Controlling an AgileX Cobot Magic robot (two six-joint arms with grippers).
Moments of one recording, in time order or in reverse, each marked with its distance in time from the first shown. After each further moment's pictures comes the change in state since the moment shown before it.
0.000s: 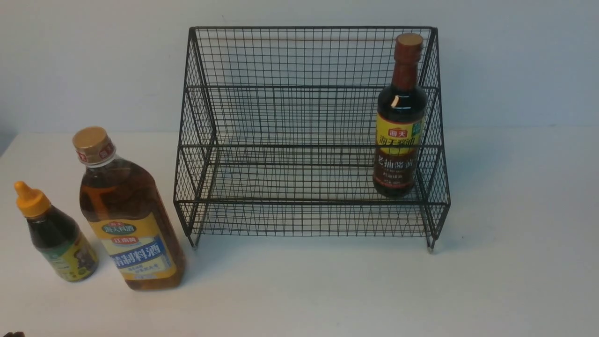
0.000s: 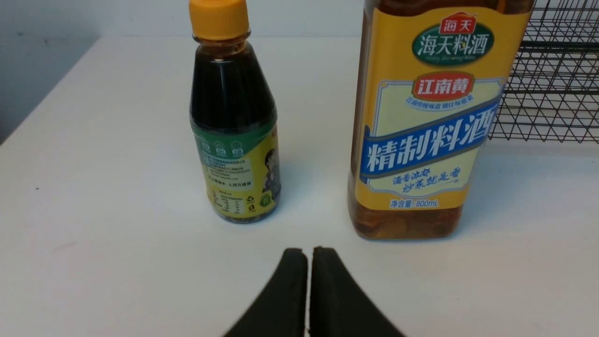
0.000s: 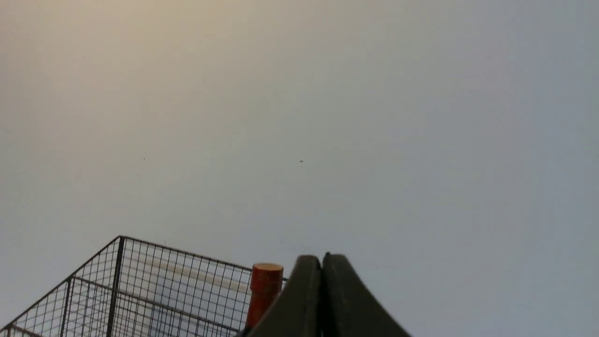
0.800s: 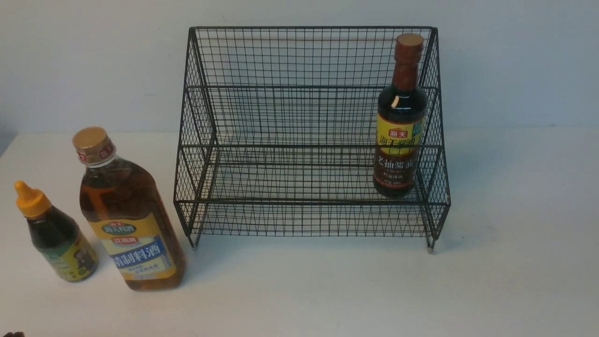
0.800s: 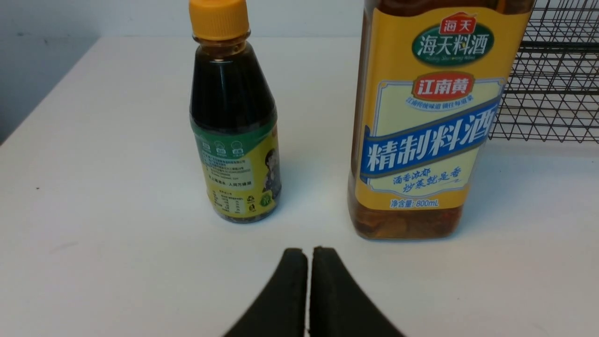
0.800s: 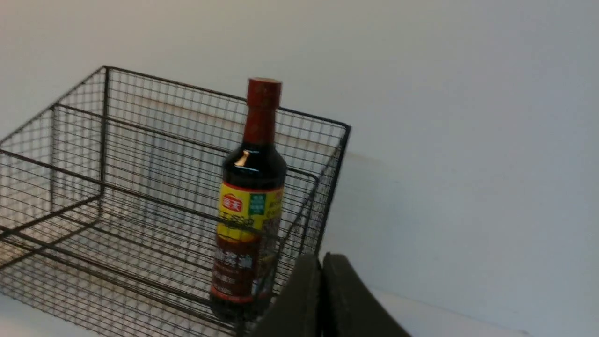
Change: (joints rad) right arm -0.084 -0.086 0.141 -0.003 0.228 -0.002; left arm 0.000 0.000 0.000 0.000 0.000 0.000
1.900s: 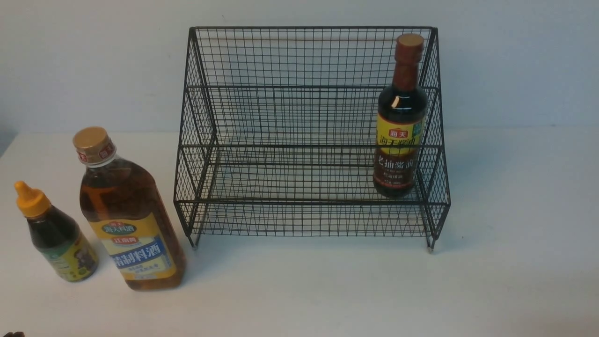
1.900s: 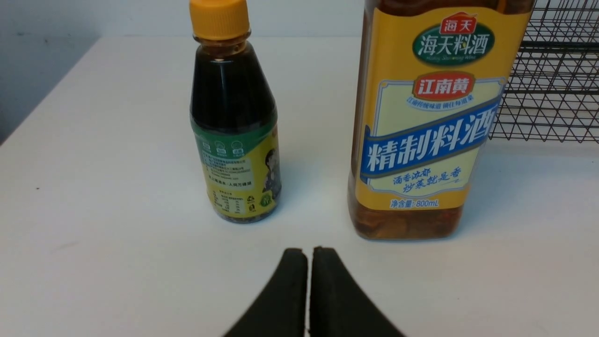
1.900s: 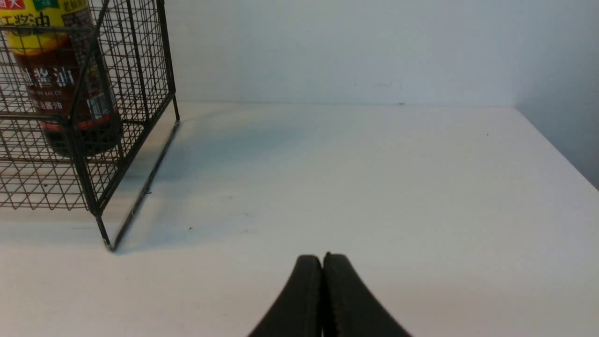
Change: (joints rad) right arm -0.277 -0.171 0.187 0.083 0.248 0.050; left arm 0.000 0.000 0.000 0.000 0.000 0.000
